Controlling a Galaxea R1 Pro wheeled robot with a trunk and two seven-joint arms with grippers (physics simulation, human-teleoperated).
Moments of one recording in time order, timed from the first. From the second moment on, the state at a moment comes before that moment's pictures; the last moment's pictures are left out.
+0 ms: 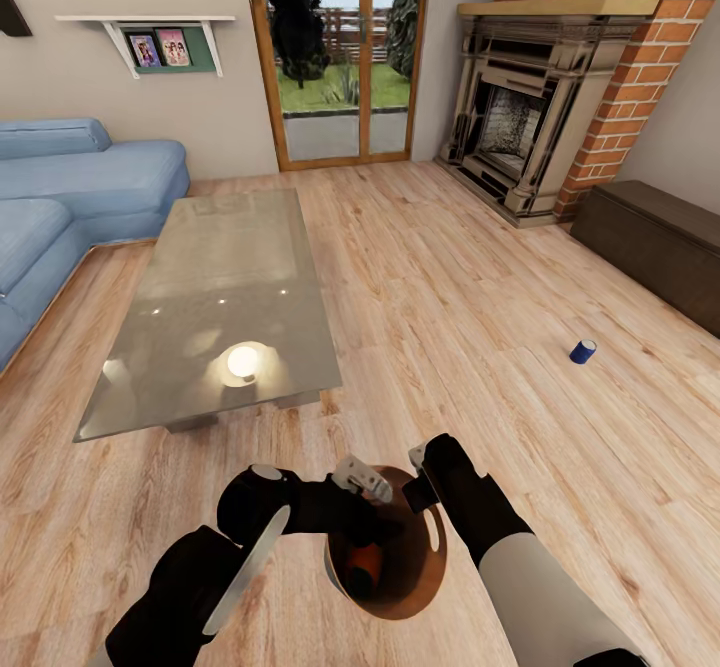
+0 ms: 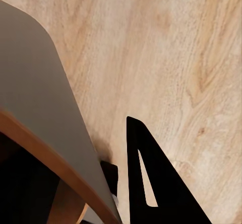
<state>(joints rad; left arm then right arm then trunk) -0.46 0.02 -0.52 -1.57 0.19 1.05 -0.42 -0.72 0.16 0.14 -0.81 0.53 1.04 0.38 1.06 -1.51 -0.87</state>
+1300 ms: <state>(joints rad) -0.36 0.32 0.14 -1.50 0.02 0.91 -0.78 -0.72 -0.25 -0.13 -0.82 0.53 1.04 0.60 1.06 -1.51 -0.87</state>
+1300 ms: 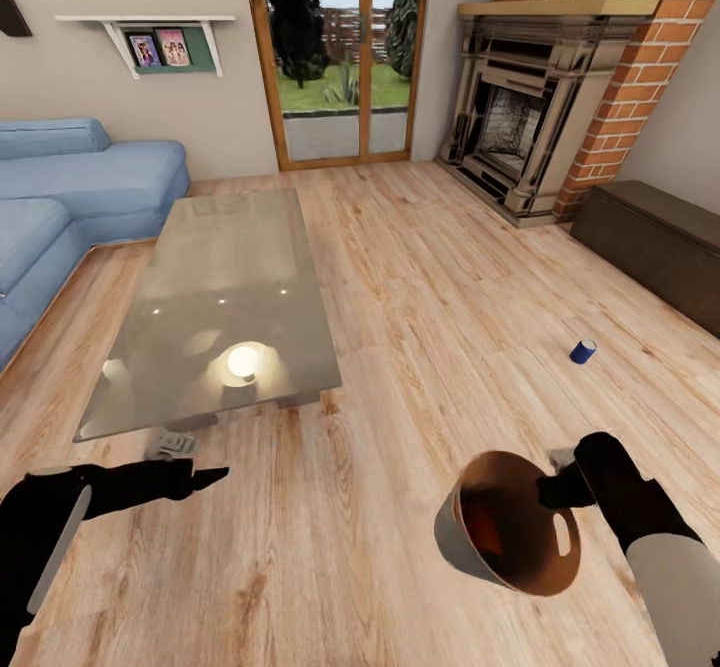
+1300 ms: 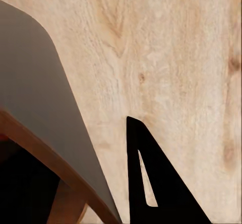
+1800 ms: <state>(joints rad) -0.45 0.24 0.10 -1.42 0.10 0.83 -0.69 -0.63 -0.16 -0.06 -0.90 0.70 0.88 0.64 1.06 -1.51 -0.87</state>
